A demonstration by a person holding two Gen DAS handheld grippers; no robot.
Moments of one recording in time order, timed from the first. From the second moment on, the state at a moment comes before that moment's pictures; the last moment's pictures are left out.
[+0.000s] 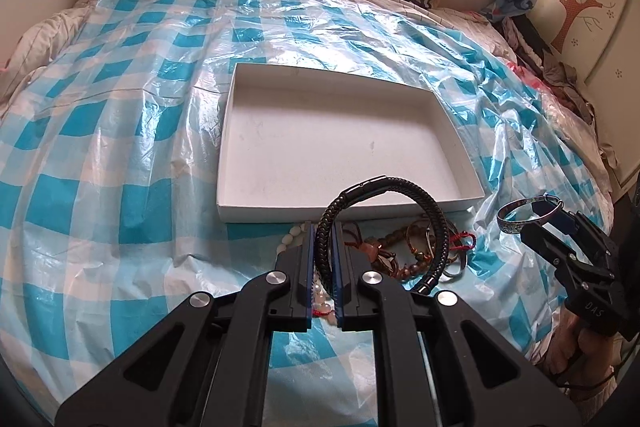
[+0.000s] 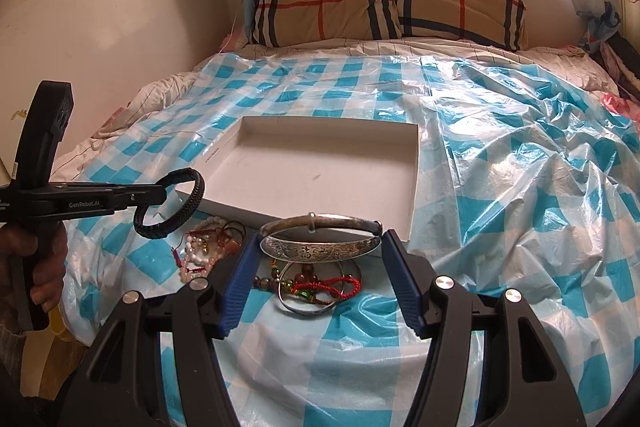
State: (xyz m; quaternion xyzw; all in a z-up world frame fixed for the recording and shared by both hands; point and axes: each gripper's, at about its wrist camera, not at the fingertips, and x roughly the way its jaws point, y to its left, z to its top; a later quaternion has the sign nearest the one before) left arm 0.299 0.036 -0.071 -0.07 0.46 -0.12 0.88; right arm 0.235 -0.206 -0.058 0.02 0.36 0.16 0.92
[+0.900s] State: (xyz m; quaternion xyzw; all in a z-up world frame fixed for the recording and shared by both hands) left arm 0.380 0.019 -0.101 -0.07 0.46 -0.08 0.88; right arm 0.325 -0.176 -0.080 0.01 0.35 0.17 0.92
